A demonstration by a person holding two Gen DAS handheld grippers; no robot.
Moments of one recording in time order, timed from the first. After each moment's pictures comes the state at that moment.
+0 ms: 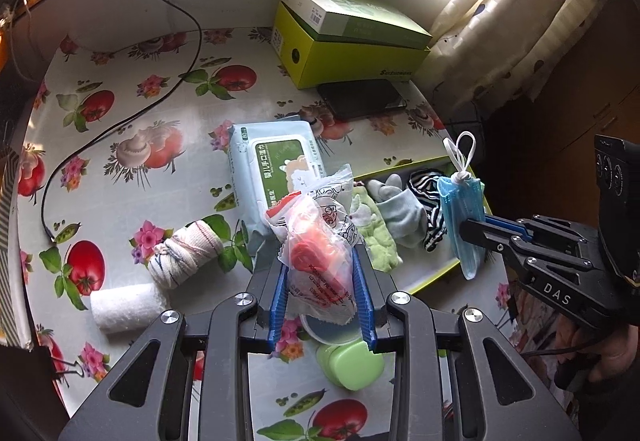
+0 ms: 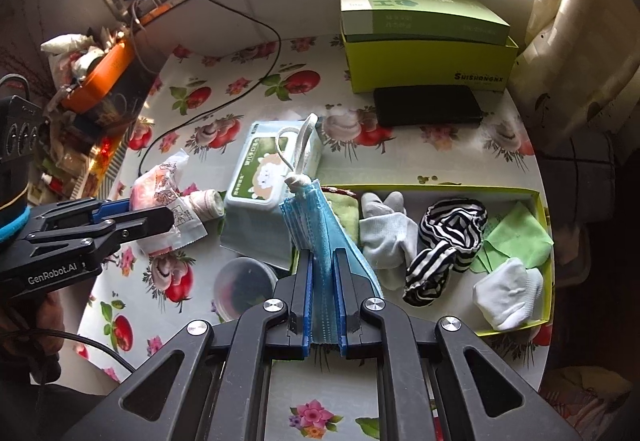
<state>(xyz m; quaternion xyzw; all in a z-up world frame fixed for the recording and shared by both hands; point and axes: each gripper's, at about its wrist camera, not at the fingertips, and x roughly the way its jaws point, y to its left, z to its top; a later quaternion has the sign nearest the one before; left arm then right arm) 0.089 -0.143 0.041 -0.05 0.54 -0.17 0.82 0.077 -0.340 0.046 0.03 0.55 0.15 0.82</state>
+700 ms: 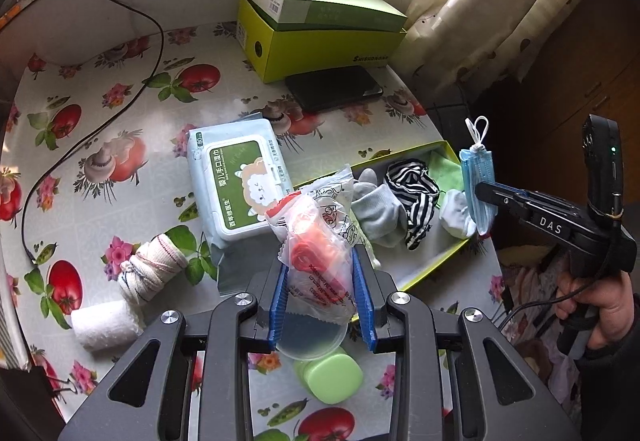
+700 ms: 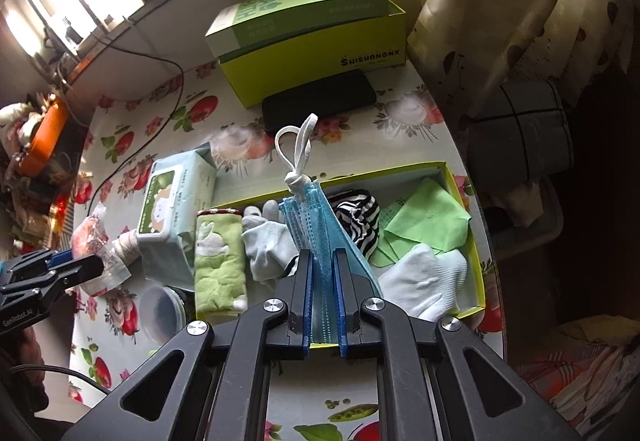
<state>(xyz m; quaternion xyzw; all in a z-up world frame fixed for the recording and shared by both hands) 0.099 -0.175 0.034 -0.03 0.55 -0.20 0.81 0.092 -0.432 0.029 0.09 0.55 0.05 0.83</state>
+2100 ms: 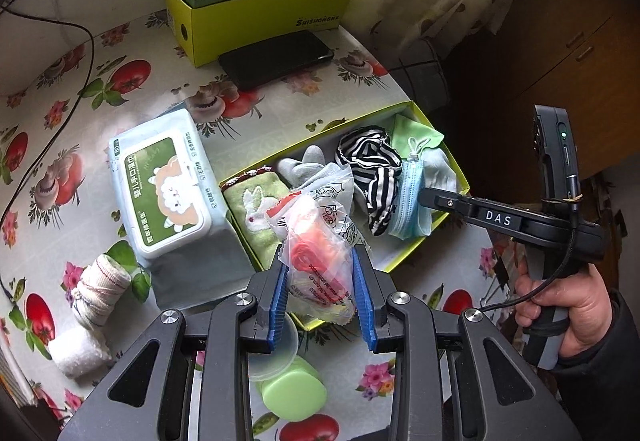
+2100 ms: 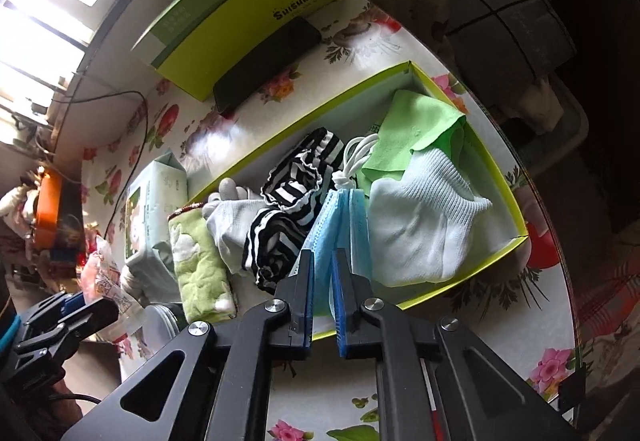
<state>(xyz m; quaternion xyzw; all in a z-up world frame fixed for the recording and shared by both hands) 0.109 -0.237 0.012 0.01 0.59 -0.26 0.77 0.080 -0.467 -0.042 0.25 0.58 0.02 0.77</state>
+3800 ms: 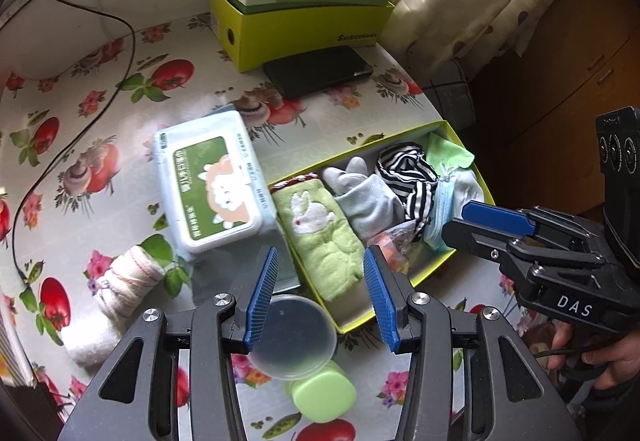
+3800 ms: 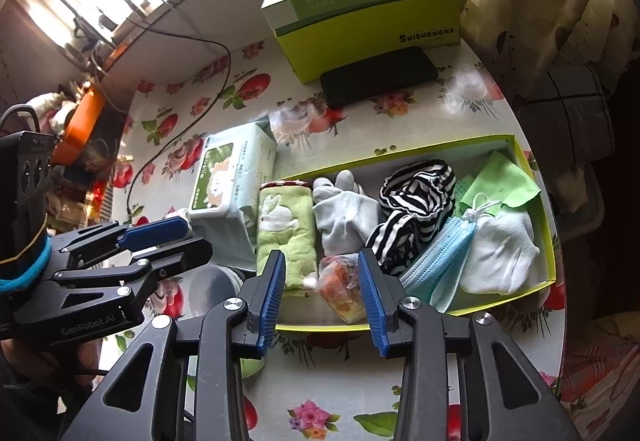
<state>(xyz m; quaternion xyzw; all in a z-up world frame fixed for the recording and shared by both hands) 0.109 -0.205 0.016 0.00 0.57 -0.21 0.80 0.079 -0.380 0.024 0.12 0.56 0.12 0.81</state>
